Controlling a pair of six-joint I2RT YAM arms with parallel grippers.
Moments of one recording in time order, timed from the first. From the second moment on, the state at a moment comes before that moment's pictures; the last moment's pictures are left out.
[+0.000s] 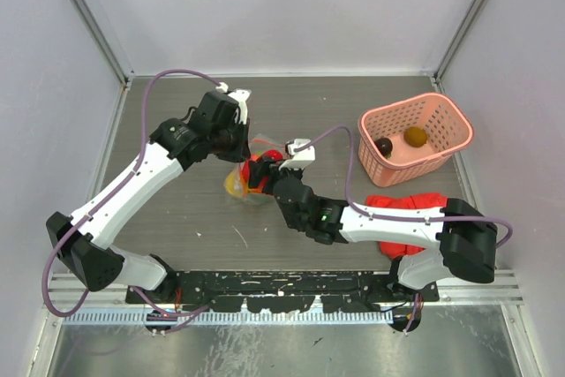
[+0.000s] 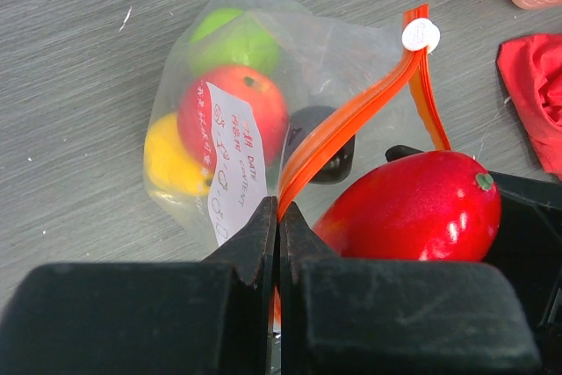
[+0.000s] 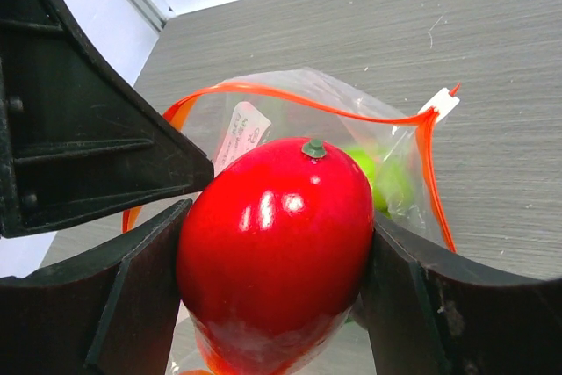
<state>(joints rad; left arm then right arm) -0.65 1.39 1.46 -0.87 -0.02 -0.36 1.20 1.40 0.87 0.36 0.87 0.58</state>
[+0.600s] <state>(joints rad) -0.65 1.39 1.43 -0.86 -0.02 -0.38 1.20 1.41 0.86 0.32 0.82 0.65</state>
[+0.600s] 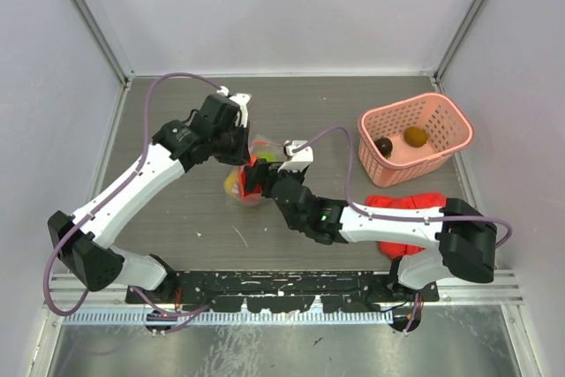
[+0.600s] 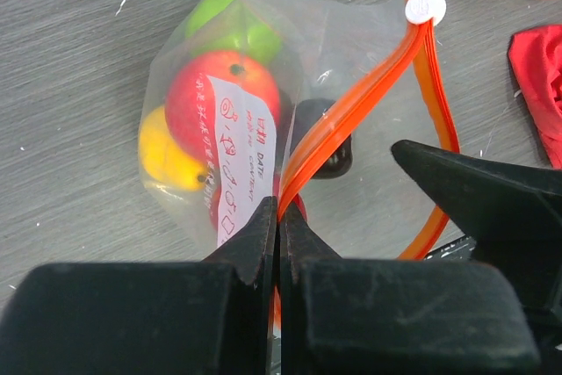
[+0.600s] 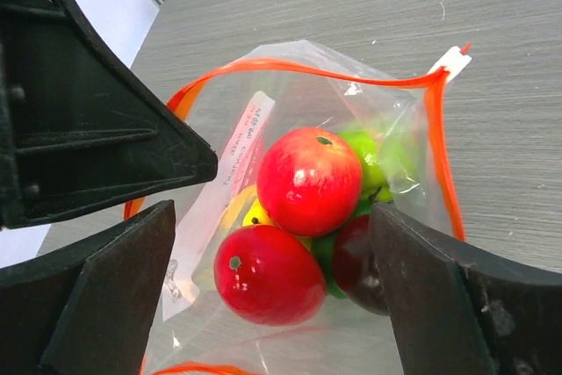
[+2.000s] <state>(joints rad) -0.65 1.36 1.42 -0.89 -0.11 -0.32 0.92 1.59 1.52 -0.64 0.51 0.62</state>
